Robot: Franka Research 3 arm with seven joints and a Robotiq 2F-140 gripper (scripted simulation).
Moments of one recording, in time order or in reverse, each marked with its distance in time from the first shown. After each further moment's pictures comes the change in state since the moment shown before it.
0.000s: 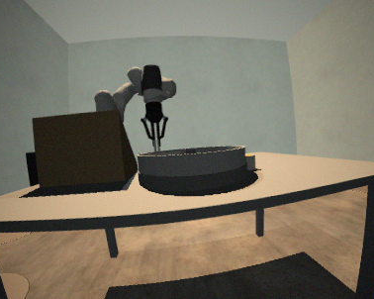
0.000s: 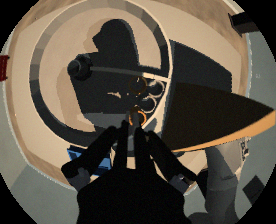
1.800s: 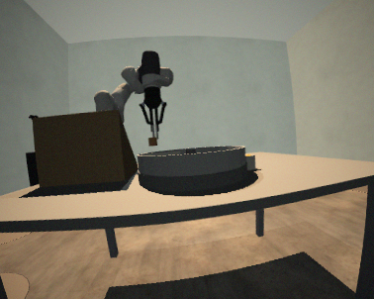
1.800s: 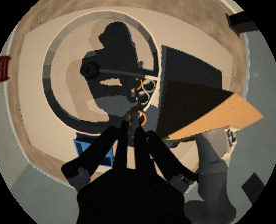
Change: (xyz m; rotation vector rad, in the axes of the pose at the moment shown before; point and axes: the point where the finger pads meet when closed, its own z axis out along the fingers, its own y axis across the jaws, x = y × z) arm 0.000 0.002 -0.069 -0.002 -0.003 0.005
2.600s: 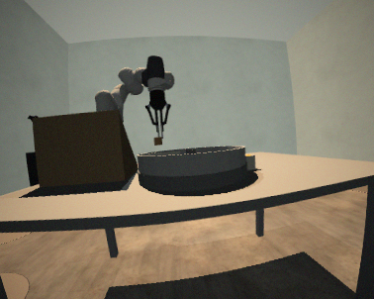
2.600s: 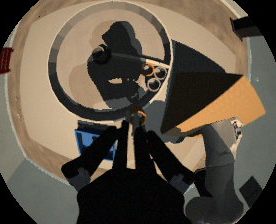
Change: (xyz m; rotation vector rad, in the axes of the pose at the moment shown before) arm -0.045 -0.020 -0.002 0.006 -0.002 -0.048
